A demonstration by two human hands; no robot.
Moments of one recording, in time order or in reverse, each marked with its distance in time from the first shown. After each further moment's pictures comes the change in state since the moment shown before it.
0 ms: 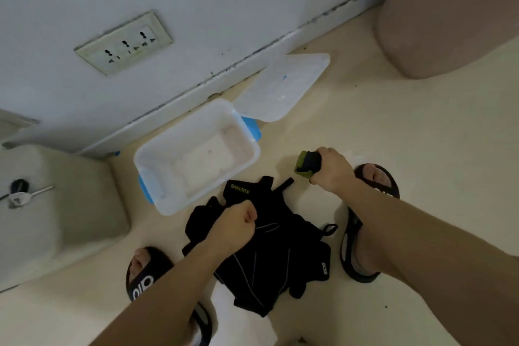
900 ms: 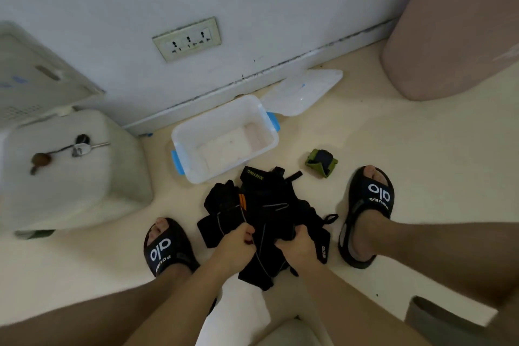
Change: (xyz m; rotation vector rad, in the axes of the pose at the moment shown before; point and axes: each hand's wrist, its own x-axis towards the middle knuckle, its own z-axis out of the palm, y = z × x) left_hand -0.098 -0.057 0.055 -0.212 0.026 -0.090; right_hand -0.189 -0.059 0.153 0.609 -0.086 0.361
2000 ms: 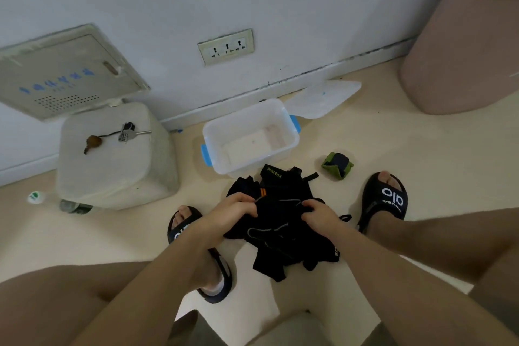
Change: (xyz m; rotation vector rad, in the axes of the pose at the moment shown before) left_hand -0.073 0.034 -0.083 -0.508 -0.002 -0.121; right_hand 0.001 -0.044 -0.045 -0.296 -0.165 -0.208
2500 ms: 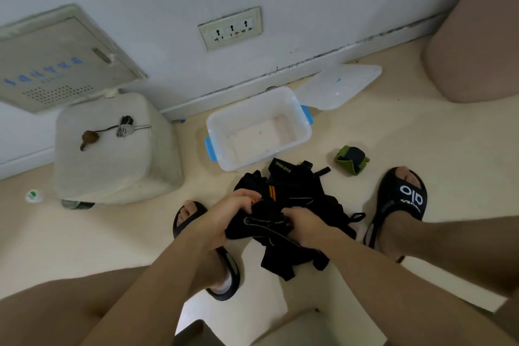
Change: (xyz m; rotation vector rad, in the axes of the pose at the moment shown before) left_hand 0.022 0.001 -0.017 -0.313 -0.019 -0.117; right_hand 0.016 -0.025 0.048 -0.547 -0.167 -0.266
